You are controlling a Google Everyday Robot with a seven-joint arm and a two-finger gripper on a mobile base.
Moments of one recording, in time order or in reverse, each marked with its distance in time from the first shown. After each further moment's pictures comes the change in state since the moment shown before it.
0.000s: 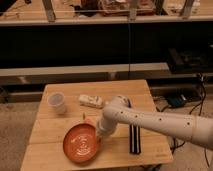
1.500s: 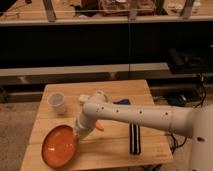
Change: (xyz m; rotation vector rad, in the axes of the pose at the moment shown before) arm -0.024 -0.112 -0.002 0.129 -0.025 -0.284
